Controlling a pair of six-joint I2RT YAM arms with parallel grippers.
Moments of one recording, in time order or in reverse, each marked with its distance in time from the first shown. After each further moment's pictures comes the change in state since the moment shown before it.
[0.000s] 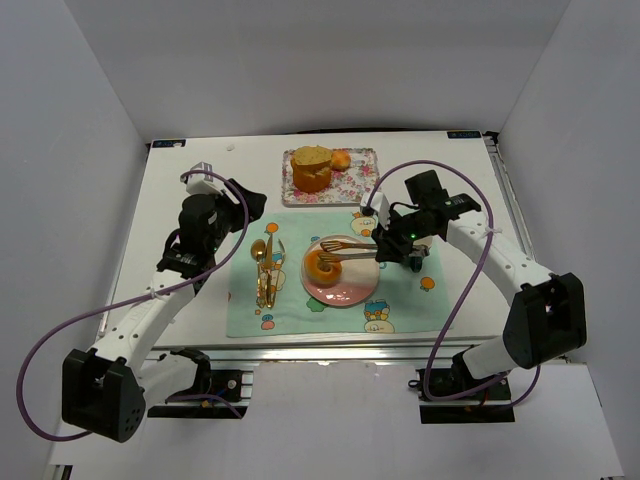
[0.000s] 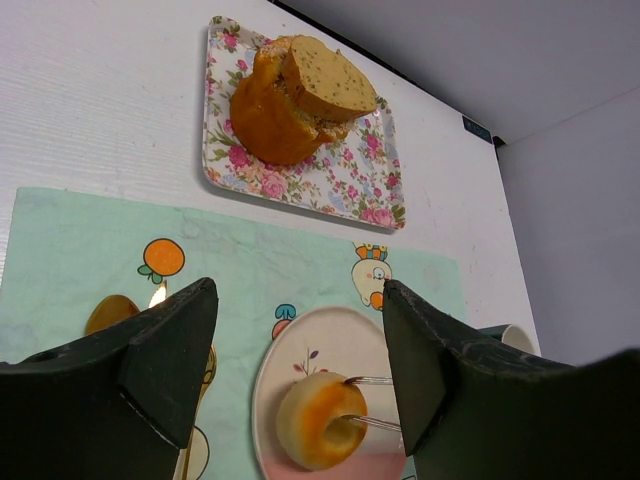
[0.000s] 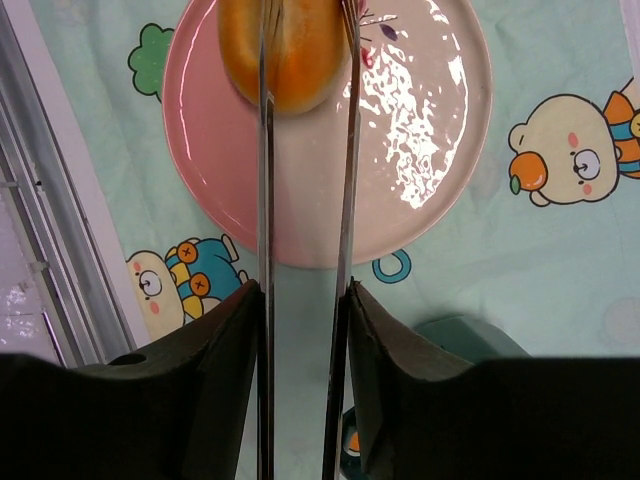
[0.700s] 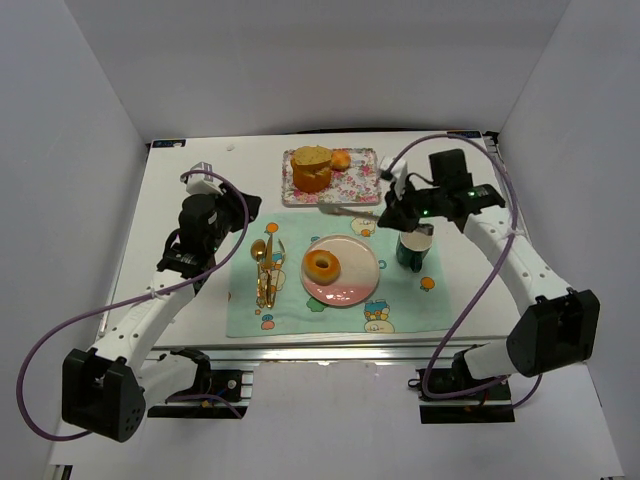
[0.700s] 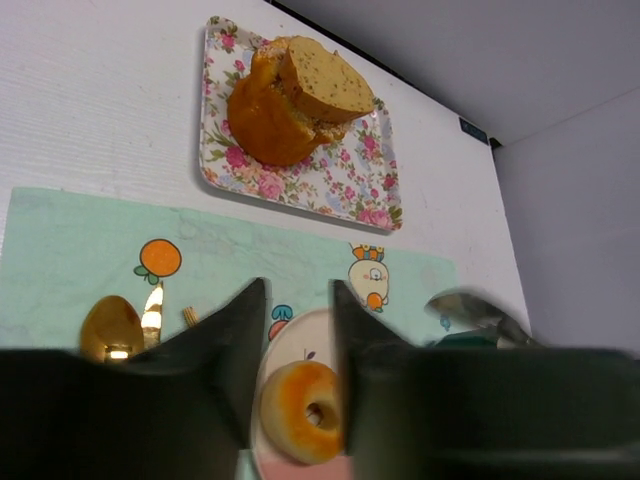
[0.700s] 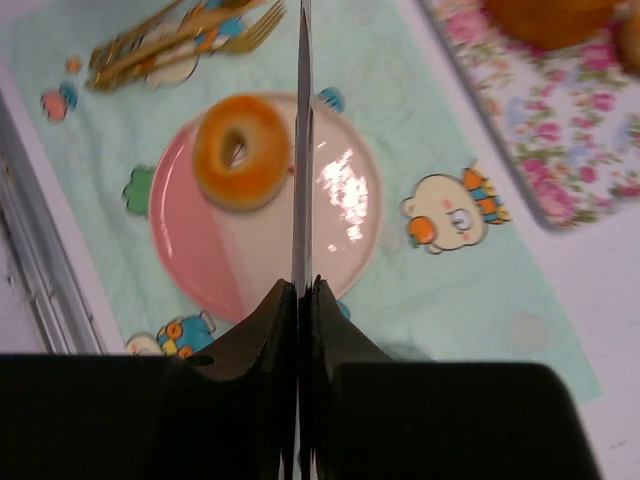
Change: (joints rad) left arm 0.000 0.001 0.000 0.002 0.001 -0.003; right arm -0.078 -0.051 0.100 0.096 -0.097 0.153
